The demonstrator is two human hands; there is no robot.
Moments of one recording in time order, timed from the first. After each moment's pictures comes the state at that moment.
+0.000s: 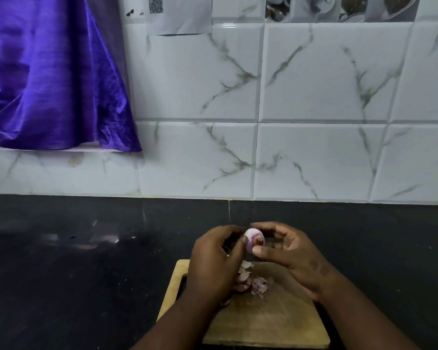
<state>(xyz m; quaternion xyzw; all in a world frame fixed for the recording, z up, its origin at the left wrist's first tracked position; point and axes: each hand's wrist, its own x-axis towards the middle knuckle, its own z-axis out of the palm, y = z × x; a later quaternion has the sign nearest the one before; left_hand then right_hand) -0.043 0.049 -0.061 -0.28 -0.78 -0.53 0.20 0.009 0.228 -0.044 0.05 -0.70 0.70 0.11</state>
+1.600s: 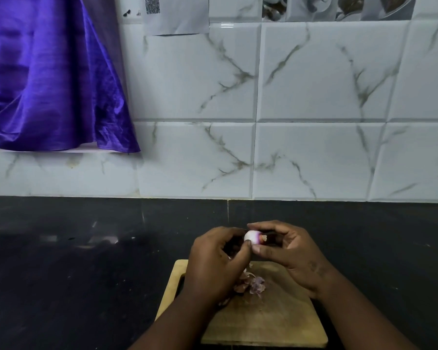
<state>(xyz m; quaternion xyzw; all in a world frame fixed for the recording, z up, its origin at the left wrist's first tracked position) -0.038 0.047 -0.058 -0.31 -0.77 -0.52 0.22 0.009 0.232 -0.043 0.09 -0.73 0.65 0.18</state>
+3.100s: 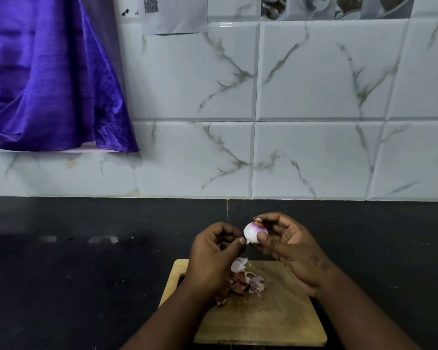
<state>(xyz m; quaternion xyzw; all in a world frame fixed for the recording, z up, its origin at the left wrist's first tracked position) -0.058 0.053 -0.065 -0.26 -0.68 -0.68 0.05 0.001 0.232 -0.049 0.08 -0.65 0.73 0.18</state>
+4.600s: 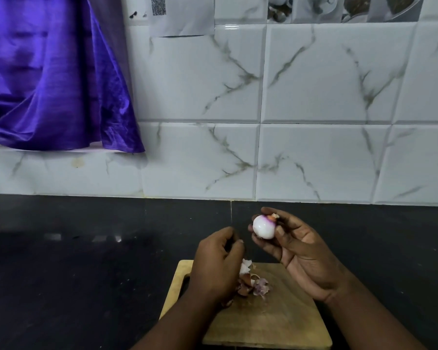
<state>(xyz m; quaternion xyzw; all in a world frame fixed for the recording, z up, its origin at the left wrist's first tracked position) -0.047 0.051 -0.064 -0.27 -0.76 -0.58 0.14 0.008 0.226 -0.038 0.15 -0.50 0.85 0.08</state>
